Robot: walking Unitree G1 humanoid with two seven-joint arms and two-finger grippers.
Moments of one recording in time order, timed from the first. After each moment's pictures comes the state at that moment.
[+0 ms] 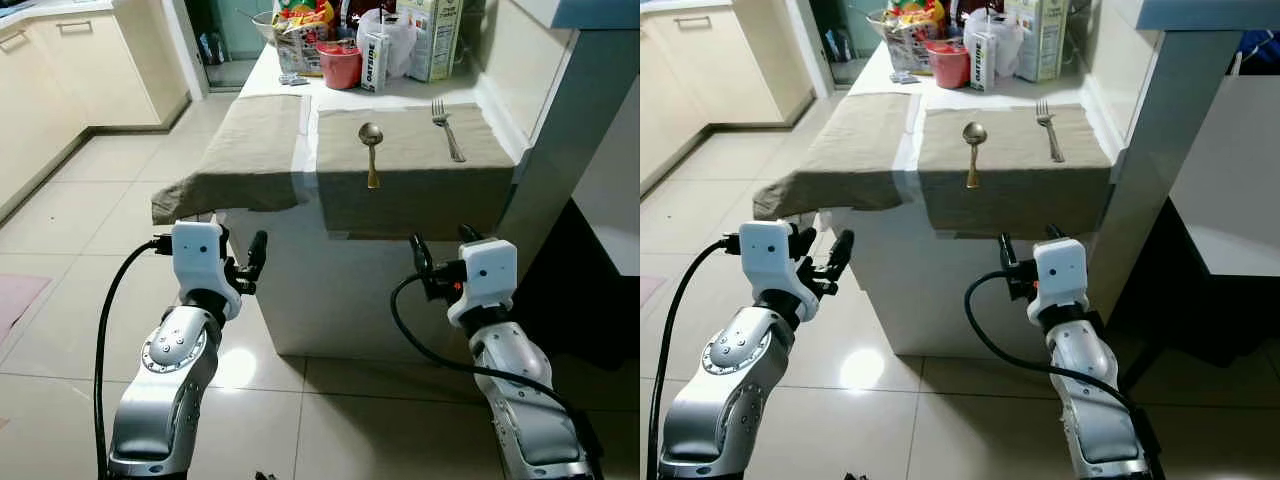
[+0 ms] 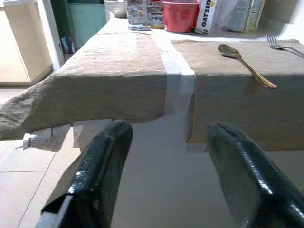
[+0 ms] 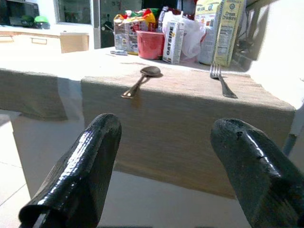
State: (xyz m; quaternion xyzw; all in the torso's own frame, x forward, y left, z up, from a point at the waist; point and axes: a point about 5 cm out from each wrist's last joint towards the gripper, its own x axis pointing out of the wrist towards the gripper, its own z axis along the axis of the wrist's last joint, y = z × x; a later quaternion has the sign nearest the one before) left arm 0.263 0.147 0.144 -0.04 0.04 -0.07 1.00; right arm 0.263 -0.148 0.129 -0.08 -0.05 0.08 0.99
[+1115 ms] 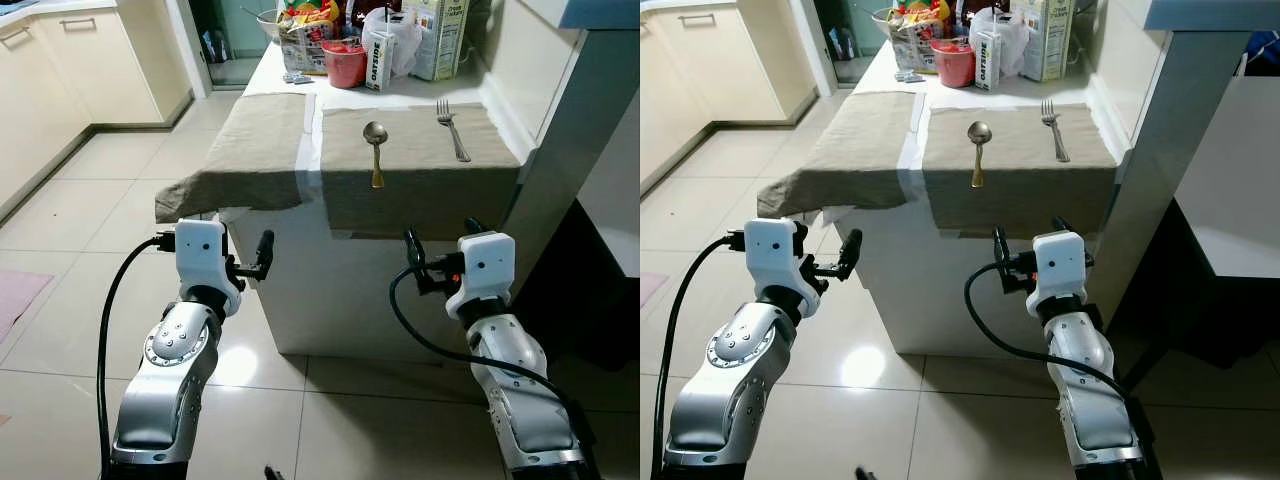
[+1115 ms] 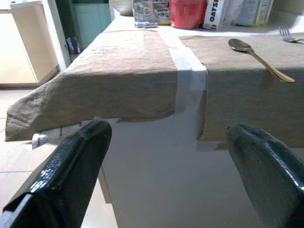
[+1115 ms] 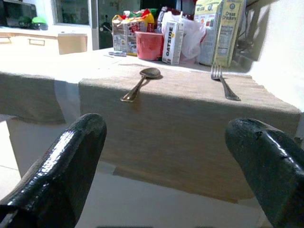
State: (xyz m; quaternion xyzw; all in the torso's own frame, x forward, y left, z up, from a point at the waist) left arm 0.270 0.150 0.141 -0.02 0.04 -0.06 1.00; right arm 0.272 -0.148 0.129 -0.07 -0.06 0.07 0.99
